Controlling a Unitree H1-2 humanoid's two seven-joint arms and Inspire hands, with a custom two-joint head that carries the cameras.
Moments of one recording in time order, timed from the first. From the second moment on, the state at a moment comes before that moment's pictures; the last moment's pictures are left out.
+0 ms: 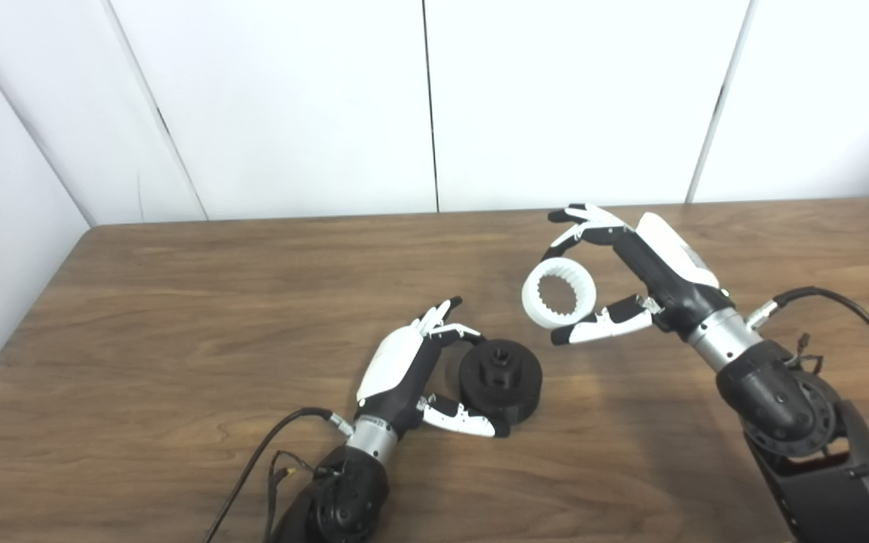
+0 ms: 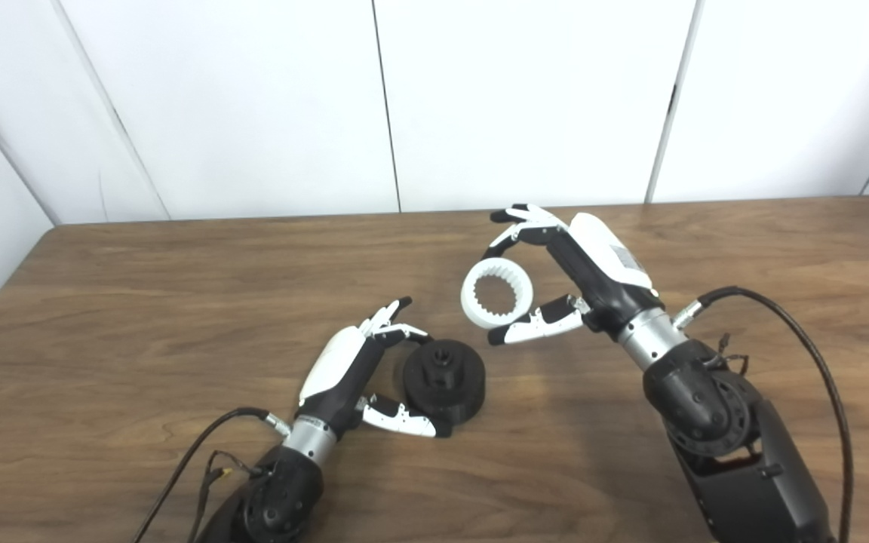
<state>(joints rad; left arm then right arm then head) -0.19 0.09 -0.32 0.09 0.59 0.01 0.04 -0.37 -0.34 0.21 -0.21 -0.43 0.02 0.24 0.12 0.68</state>
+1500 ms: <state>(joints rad) -0.18 0.09 -0.33 0.09 0.59 0.02 0.04 -0.37 -0.29 0.31 -0.19 -0.46 0.03 0.35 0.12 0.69</state>
